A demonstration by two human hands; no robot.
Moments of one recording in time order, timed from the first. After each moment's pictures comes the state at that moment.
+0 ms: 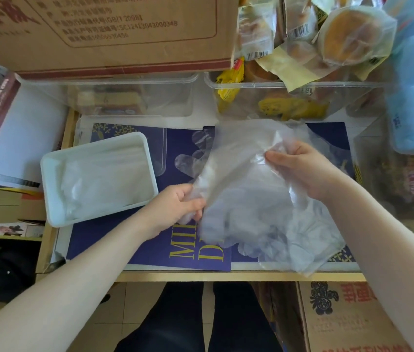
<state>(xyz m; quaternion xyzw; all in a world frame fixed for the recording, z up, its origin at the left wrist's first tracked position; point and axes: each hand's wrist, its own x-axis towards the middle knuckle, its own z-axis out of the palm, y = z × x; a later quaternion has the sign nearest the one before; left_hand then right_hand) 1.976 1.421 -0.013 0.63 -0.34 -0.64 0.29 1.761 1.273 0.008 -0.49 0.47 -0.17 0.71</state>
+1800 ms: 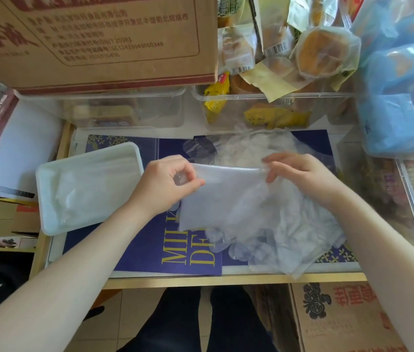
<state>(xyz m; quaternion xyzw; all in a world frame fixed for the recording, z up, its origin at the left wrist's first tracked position) 1.979 1.389 0.015 0.68 -0.60 -0.27 0.33 1.724 1.276 0.021 -0.73 0.47 -0.07 0.49</state>
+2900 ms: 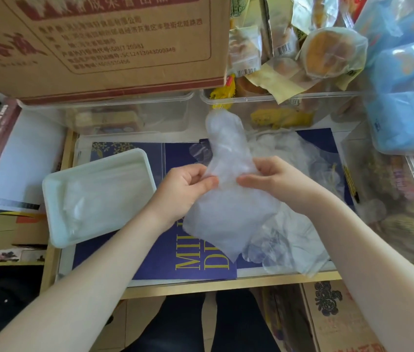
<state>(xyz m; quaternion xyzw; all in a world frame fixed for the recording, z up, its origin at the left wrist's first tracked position) 1.973 1.389 0.022 0.61 -0.39 -0.55 0.41 1.792 1.310 0.047 -0.60 0.43 -0.10 0.67</state>
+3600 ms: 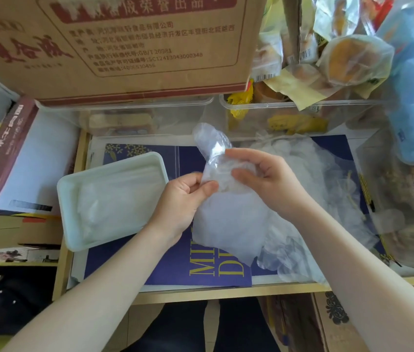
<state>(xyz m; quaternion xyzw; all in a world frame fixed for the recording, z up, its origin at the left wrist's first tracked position) 1.986 1.403 0.023 0.60 -0.28 -0.56 0.50 1.837 1.320 0.033 -0.67 0.42 -0.23 0.56</state>
